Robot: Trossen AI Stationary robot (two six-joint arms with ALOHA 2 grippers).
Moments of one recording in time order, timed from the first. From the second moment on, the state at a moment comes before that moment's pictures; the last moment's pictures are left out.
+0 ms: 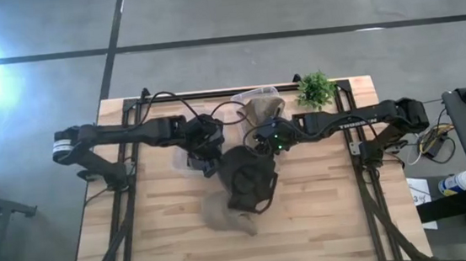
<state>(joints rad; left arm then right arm) 0.13 1.44 1.17 -0.60 0.23 -0.27 -0.06 1.53 1.12 -0.41 -0.03 0.45</state>
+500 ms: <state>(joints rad) 0.13 1.43 1.23 -0.68 0.21 -0.29 -0.06 1.52 1.16 -0.41 -0.03 0.44</state>
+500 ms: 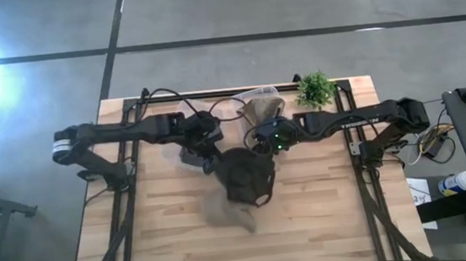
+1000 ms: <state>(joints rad) 0.13 1.34 1.58 -1.02 -0.10 -0.29 -0.07 1.31 1.16 -0.42 0.15 0.39</state>
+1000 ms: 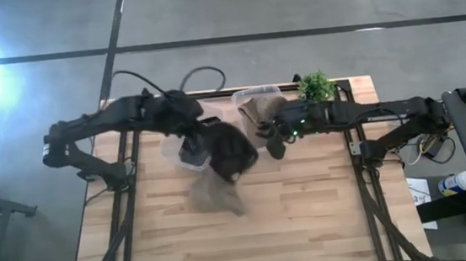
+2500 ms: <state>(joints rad) 0.14 1.34 1.65 -1.57 -0.37 -0.54 -0.08 1.36 1.16 -0.52 0.29 0.41</state>
